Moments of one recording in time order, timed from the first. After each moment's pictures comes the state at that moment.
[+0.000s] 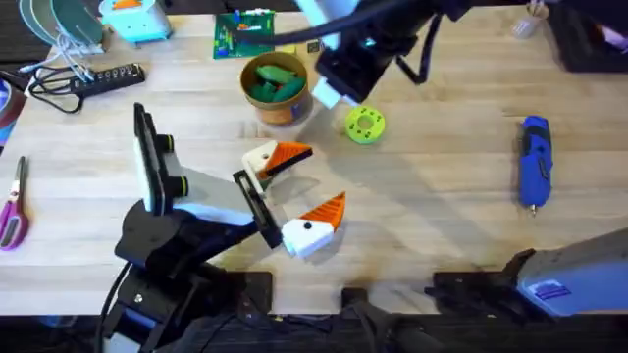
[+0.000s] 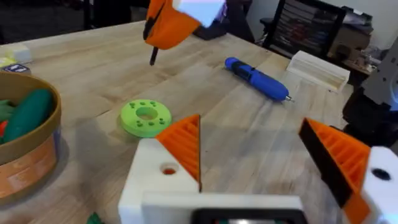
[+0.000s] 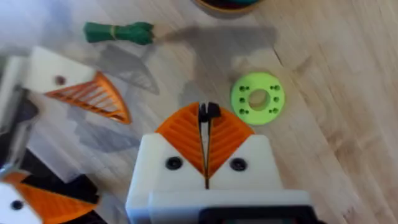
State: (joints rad) left arm -0.35 0.01 0.02 -0.08 0.69 -0.19; right arm 0.75 1.72 1.78 -1.23 -0.01 -0.21
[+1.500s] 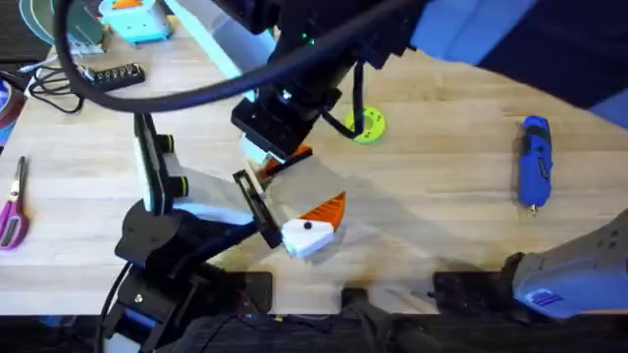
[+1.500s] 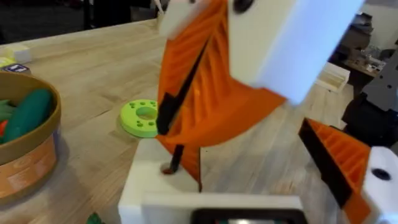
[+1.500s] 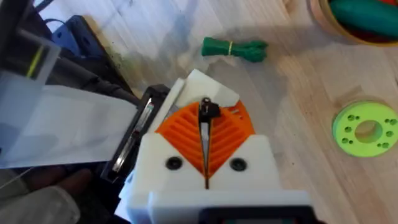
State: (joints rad) left arm -0.35 0.01 0.02 -0.08 0.69 -0.19; right arm 1.00 1.80 1.88 -1.24 -0.16 0.03
